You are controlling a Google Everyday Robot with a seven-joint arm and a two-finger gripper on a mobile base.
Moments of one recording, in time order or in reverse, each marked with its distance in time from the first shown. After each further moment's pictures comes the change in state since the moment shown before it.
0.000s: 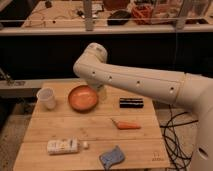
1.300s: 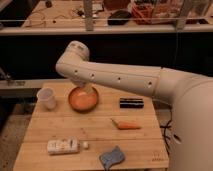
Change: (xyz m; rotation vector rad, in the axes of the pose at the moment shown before) arm -0.043 -0.056 -0.003 0.092 -0.025 -0.196
